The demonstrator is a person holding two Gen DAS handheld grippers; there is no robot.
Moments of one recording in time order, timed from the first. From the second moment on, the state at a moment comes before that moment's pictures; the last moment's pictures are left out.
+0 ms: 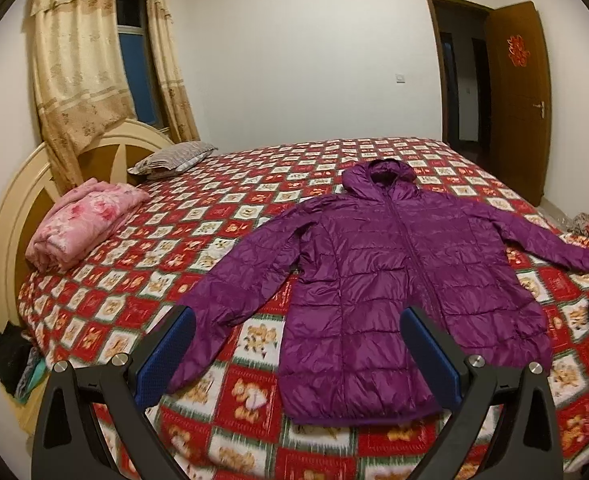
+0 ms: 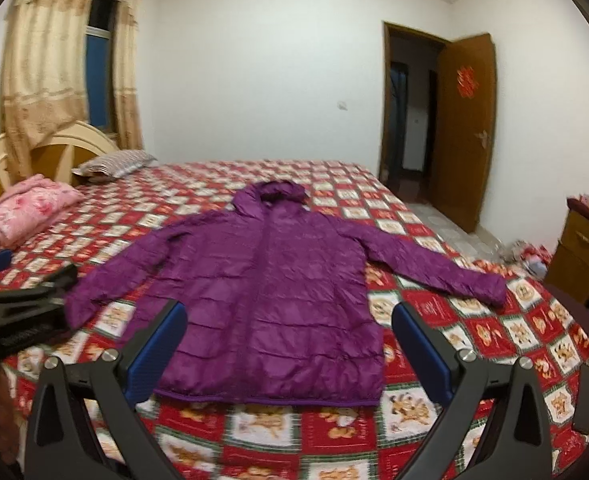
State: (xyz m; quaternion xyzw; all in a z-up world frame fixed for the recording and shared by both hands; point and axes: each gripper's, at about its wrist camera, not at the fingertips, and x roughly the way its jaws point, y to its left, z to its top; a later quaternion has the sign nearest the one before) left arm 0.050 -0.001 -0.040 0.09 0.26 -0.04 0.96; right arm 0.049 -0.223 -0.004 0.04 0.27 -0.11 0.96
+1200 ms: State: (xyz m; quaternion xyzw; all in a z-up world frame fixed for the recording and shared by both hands) left arm 0.290 -0.005 -0.201 0.19 0.36 0.07 0.91; right arm 0.111 -0.570 -0.135 0.22 0.39 -0.36 0.82
